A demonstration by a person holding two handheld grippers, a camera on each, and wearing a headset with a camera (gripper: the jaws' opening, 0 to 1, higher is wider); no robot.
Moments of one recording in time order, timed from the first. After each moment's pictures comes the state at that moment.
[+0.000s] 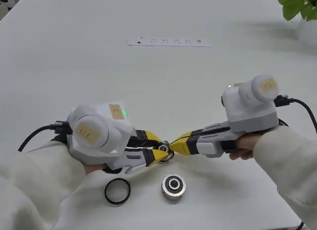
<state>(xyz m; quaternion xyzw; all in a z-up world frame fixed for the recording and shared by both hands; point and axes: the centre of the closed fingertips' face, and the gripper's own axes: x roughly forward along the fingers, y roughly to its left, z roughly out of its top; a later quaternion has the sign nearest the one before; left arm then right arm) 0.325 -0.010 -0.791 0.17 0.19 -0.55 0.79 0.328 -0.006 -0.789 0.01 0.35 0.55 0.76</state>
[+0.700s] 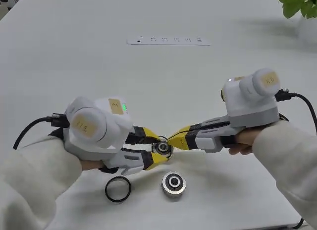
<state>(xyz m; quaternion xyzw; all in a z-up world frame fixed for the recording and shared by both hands) 0.314 -0.006 -0.781 0.18 0.21 -0.57 0.78 0.329 -0.002 -0.777 0.01 0.34 0.55 0.76</state>
